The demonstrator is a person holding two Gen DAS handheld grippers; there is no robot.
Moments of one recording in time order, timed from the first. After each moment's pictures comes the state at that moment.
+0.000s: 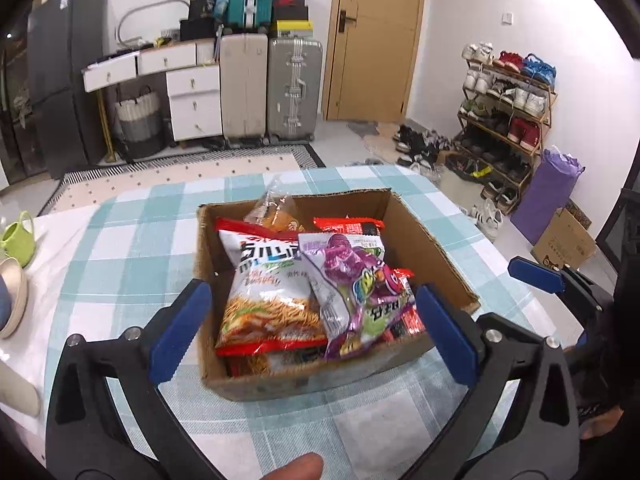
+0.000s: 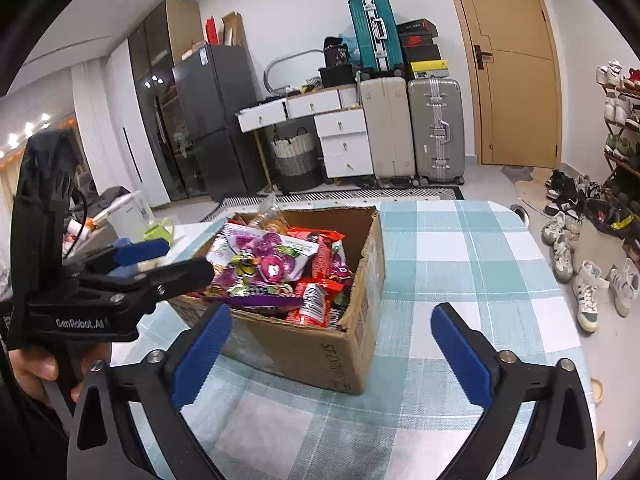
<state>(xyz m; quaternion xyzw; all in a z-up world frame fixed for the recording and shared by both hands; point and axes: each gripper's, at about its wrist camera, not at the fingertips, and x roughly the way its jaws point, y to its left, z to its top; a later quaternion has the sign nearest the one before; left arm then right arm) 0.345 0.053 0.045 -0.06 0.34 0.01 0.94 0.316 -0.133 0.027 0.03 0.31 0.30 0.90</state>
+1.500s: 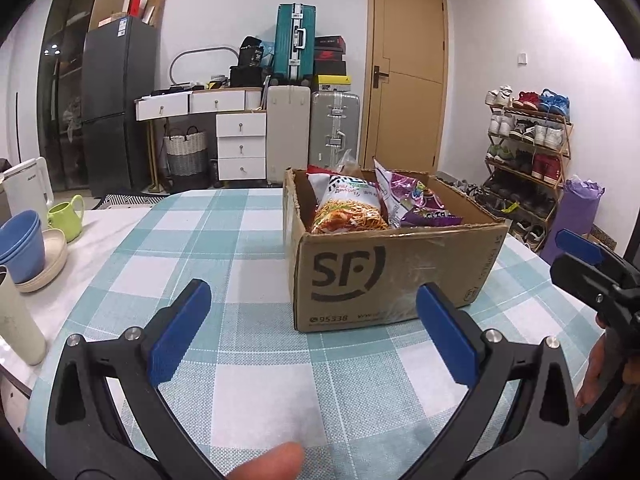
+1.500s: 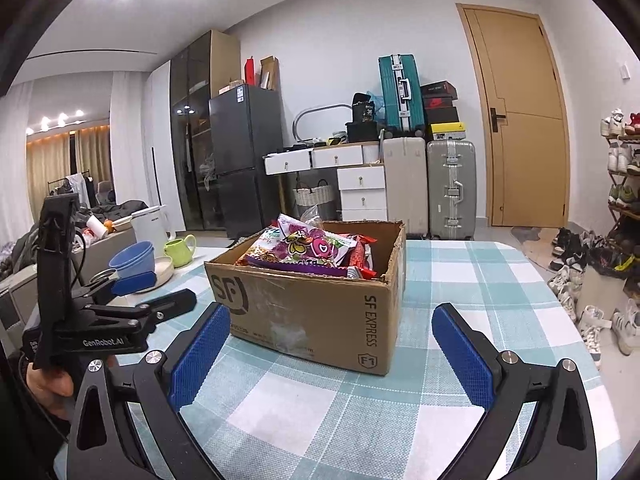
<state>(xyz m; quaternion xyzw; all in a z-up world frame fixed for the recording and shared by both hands) 0.209 0.075 -0.012 -0.06 0.24 0.09 0.97 0.235 -0.137 -0.001 0.01 0.18 0.32 0.93</state>
